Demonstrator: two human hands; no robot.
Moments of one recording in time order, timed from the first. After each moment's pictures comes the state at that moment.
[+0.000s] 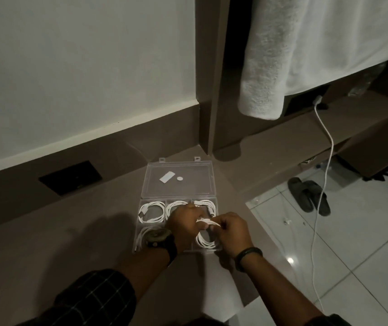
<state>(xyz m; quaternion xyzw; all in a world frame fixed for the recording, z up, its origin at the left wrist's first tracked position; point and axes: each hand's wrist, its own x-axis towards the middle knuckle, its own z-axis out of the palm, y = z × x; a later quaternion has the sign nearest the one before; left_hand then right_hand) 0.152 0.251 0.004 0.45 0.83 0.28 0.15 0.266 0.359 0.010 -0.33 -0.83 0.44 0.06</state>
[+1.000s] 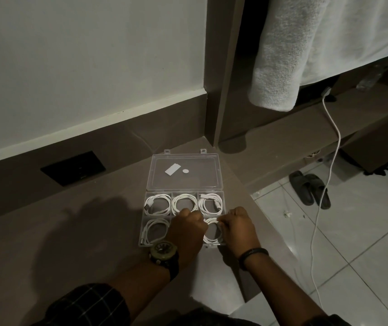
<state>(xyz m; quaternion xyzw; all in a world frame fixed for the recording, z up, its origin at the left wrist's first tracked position) 0.174 0.227 -0.003 0.56 0.83 0.04 0.04 0.269 0.354 -0.009 -0.32 -0.89 0.32 0.02</state>
